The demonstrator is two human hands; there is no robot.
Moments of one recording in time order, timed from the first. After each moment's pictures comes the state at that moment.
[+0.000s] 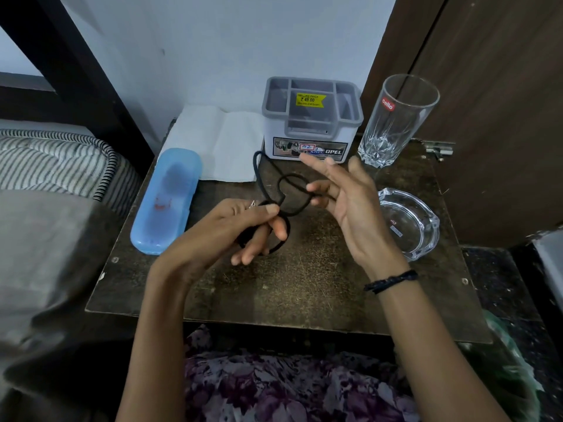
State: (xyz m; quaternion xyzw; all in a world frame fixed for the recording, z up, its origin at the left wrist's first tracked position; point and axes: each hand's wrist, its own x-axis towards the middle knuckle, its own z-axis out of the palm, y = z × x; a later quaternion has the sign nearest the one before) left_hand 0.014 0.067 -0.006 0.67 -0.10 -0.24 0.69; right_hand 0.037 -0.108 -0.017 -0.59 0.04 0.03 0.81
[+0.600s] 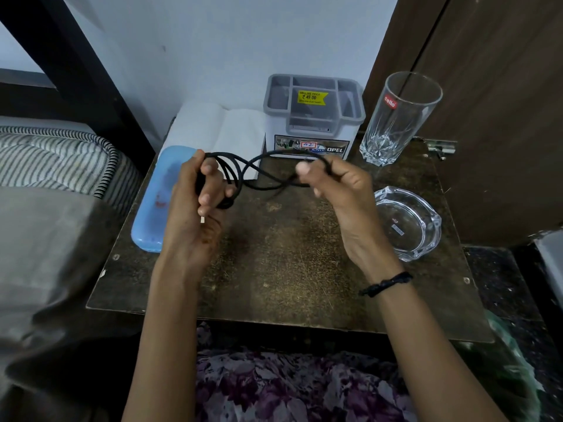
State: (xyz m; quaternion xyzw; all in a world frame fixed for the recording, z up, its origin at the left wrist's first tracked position) left_hand 0.030 0.071 -0.012 0.40 0.06 -0.01 0.92; right_hand 0.029 -0.096 -0.009 -0.67 -0.04 -0.03 0.74
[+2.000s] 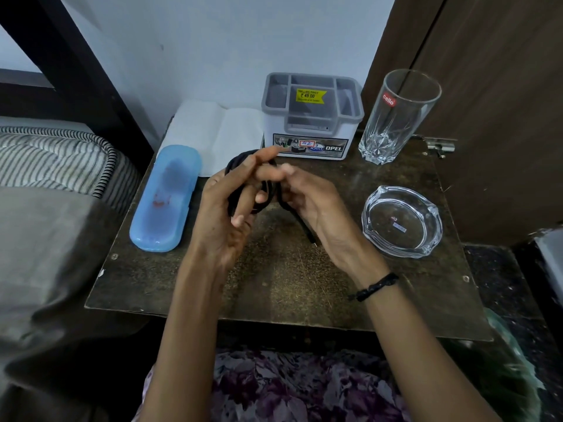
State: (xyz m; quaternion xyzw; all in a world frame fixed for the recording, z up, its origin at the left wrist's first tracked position) left_hand 0.023 0.045 -0.009 0.44 0.00 -0.06 0.90; right_hand 0.027 -0.083 -0.017 -0.62 -0.10 0.13 0.77
